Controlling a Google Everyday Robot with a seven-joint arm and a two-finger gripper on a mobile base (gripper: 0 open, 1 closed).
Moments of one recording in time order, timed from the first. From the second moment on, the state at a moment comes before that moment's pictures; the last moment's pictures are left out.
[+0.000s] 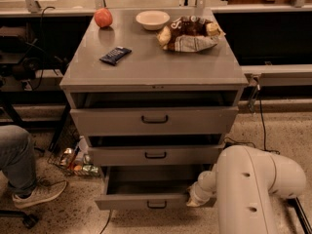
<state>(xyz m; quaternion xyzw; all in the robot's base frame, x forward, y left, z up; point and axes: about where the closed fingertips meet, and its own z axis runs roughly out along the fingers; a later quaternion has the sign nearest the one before) 0.546 -0.178 0.153 -0.68 0.72 0.07 0.13</state>
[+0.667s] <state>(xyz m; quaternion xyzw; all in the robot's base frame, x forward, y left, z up) 0.541 -0.176 0.150 -0.68 0.72 0.08 0.12</state>
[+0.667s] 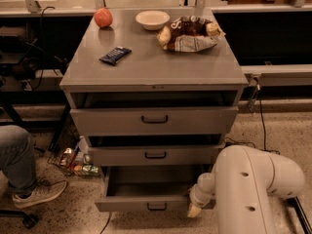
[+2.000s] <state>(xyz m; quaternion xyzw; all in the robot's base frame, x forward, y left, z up) 0.483 -0.173 0.156 -0.68 0.73 0.03 0.09</state>
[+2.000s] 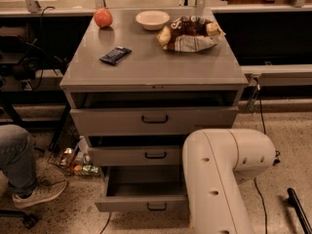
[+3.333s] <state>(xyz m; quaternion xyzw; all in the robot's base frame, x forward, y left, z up) 0.436 -0.182 0.160 -0.66 0.74 0.07 0.11</state>
